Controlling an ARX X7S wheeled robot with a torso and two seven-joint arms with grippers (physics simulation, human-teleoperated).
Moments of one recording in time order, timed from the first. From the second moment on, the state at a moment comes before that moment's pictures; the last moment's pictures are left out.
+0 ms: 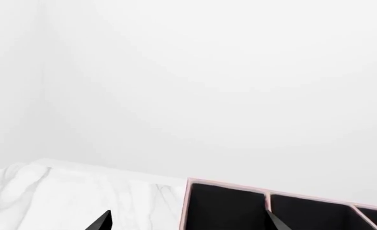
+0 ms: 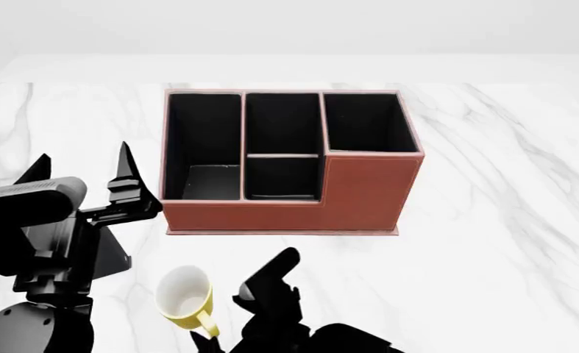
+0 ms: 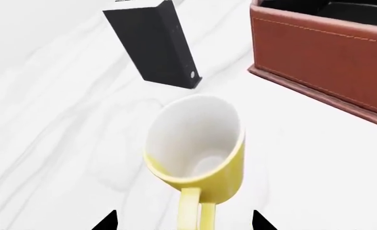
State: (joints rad) left arm -0.25 -0.35 -0.07 0.60 -0.50 -0.48 -0.32; right arm 0.44 0.13 -0.67 -0.08 0.55 0.78 -0.15
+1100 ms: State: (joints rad) left arm -0.24 -0.36 -0.07 0.60 -0.52 -0.47 -0.33; right arm 0.53 0.05 -0.76 0.25 0.54 0.64 -0.22
